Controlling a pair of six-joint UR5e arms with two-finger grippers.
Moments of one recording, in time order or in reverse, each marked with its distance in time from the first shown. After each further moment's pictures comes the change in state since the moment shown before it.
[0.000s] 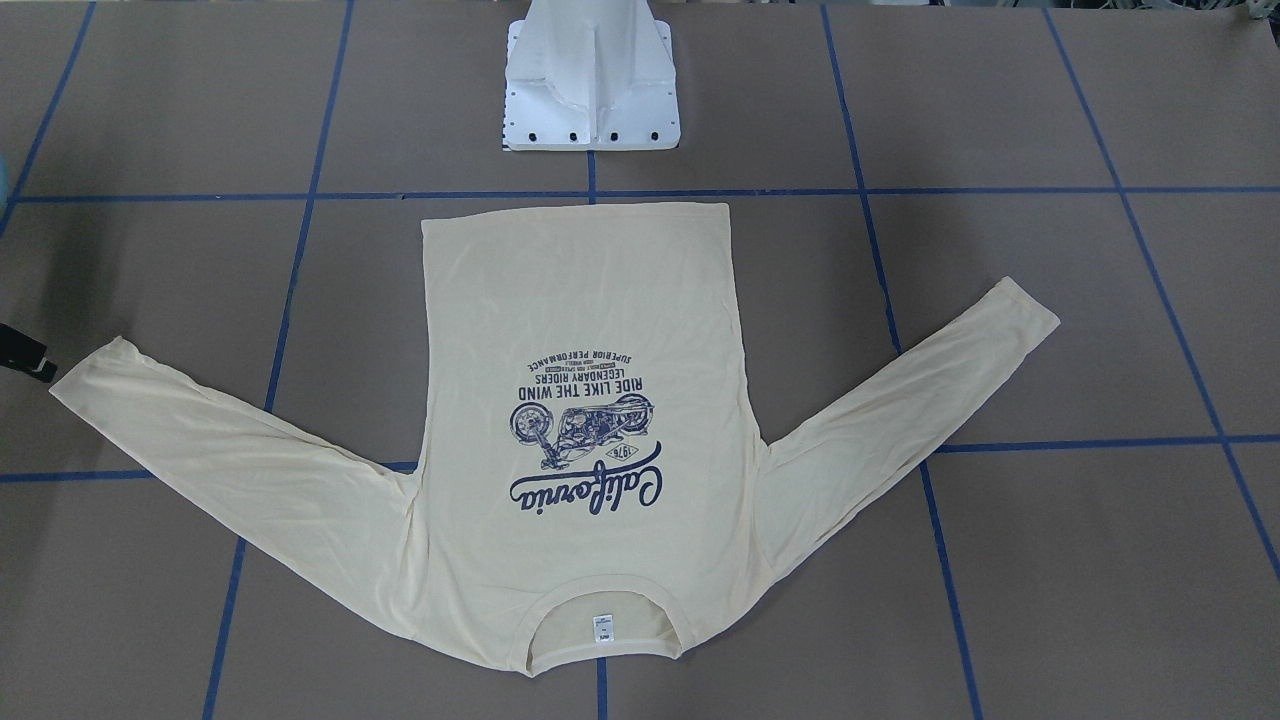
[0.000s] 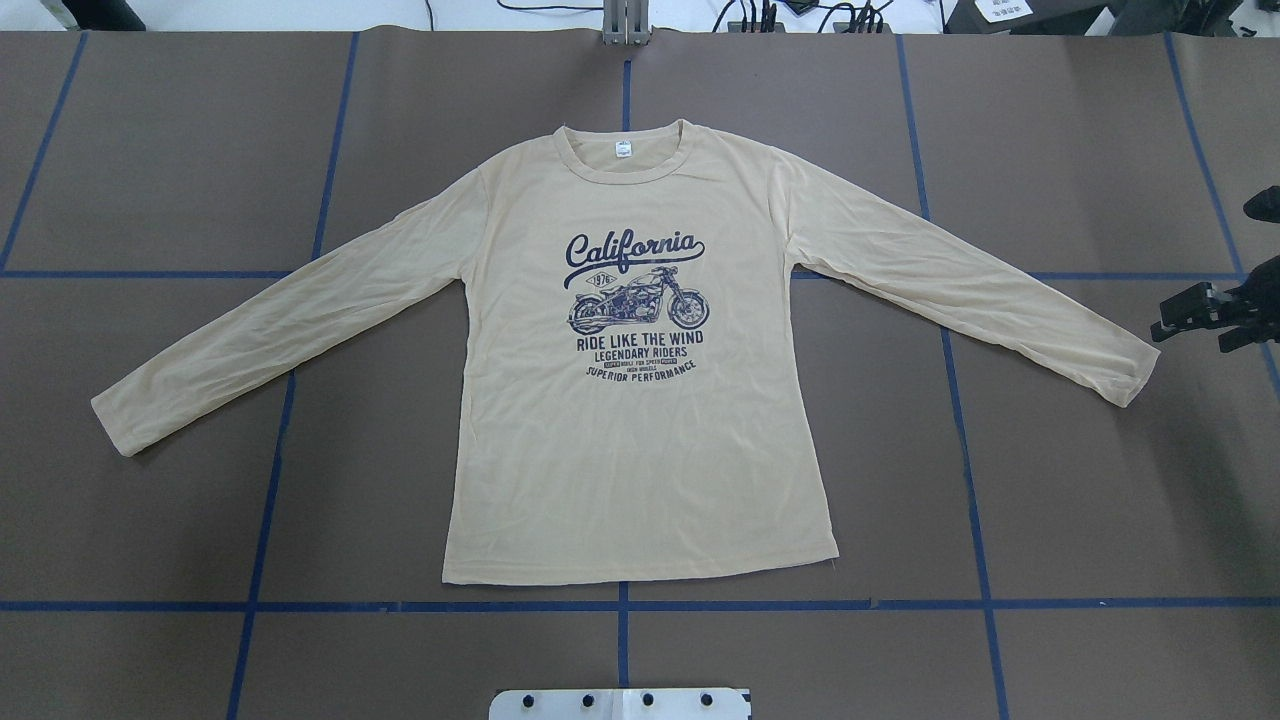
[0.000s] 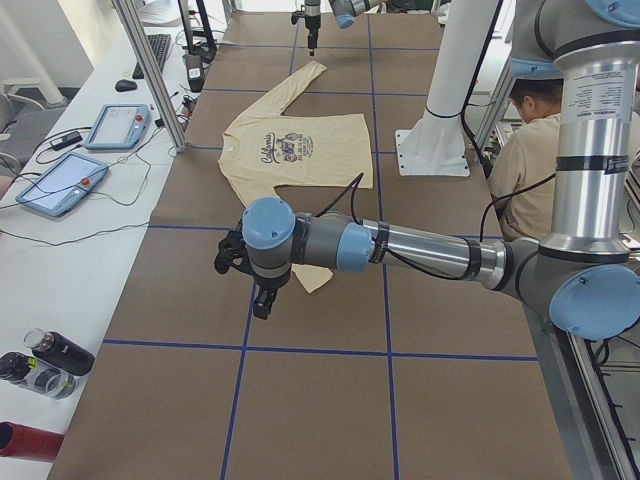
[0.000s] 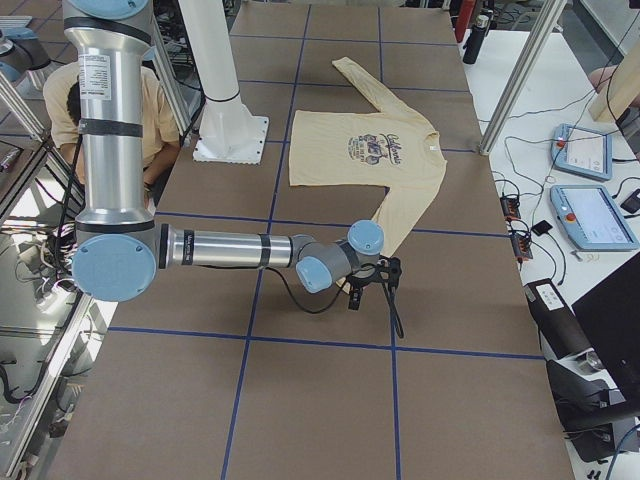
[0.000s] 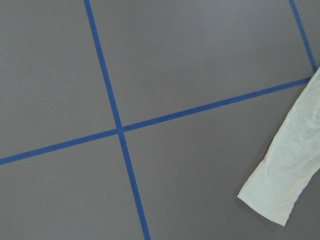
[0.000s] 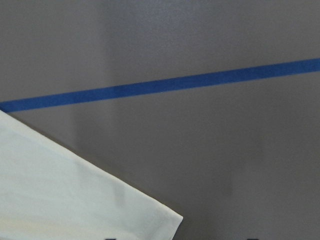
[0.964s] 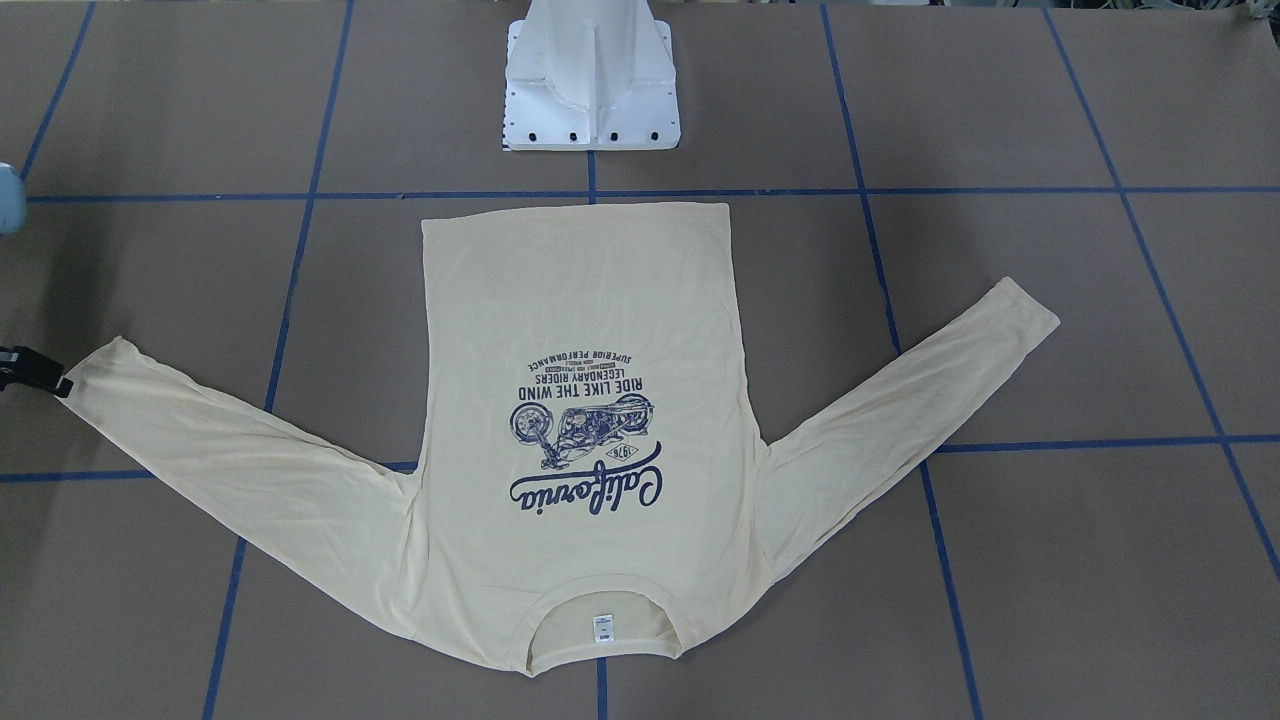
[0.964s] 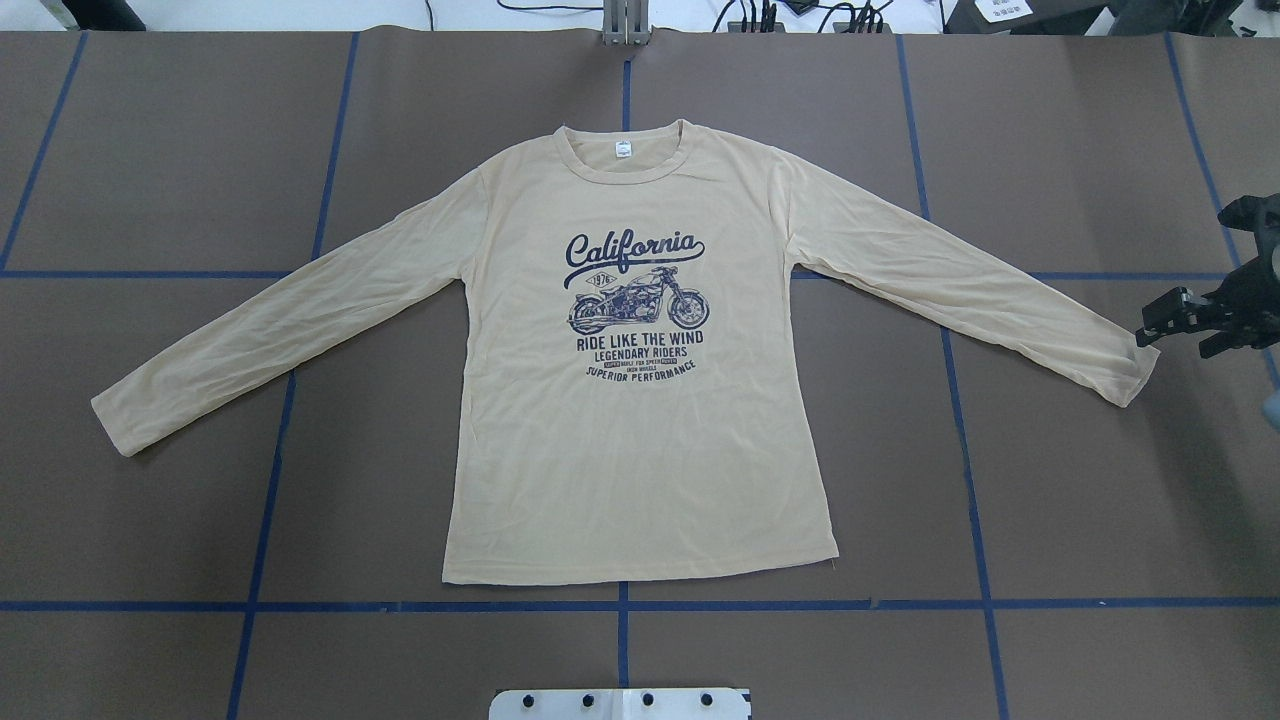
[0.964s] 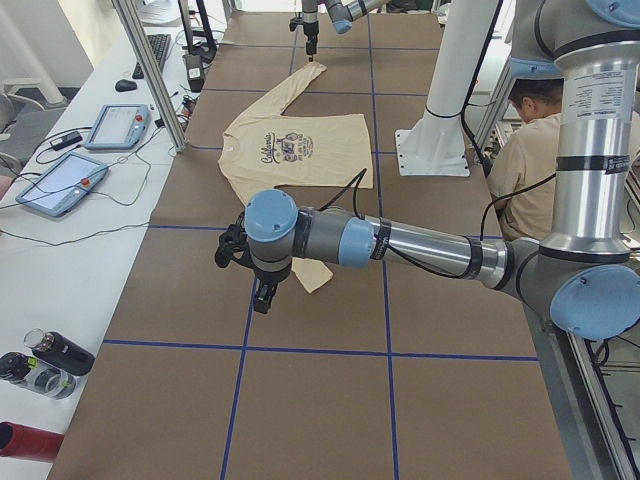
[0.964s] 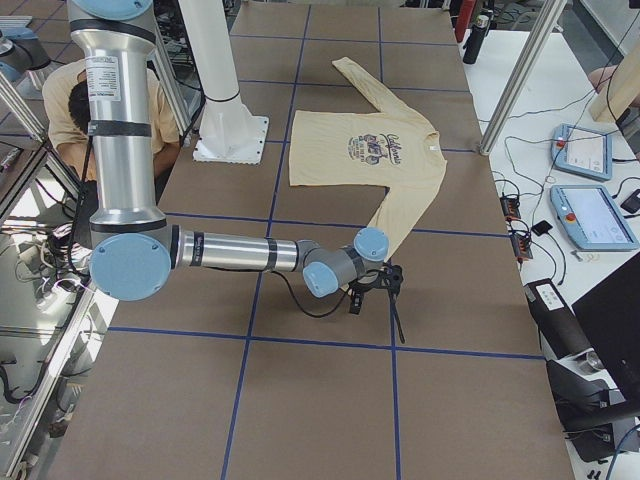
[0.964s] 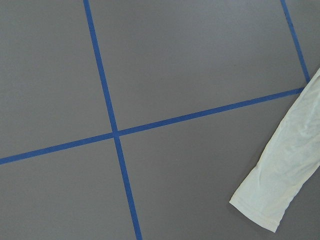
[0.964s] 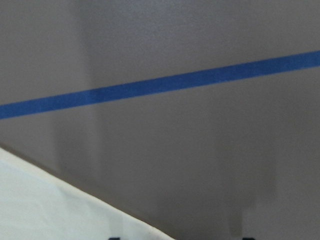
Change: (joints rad) left arm -0.001 0.002 -0.024 0.000 0.000 -0.010; right arm -0.017 0.047 -0.085 0.005 -0.001 0.042
